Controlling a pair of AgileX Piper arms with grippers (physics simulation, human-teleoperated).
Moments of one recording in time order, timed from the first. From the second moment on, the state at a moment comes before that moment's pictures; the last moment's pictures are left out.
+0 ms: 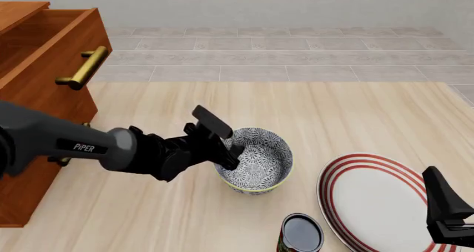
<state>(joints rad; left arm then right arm) -0.62 1.92 -0.90 -0.35 0.17 0.00 0.01 0.00 0.00 0.00</state>
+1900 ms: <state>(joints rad) -0.59 1.49 -0.79 -0.21 0.19 0.00 0.01 0.00 0.00 0.00</state>
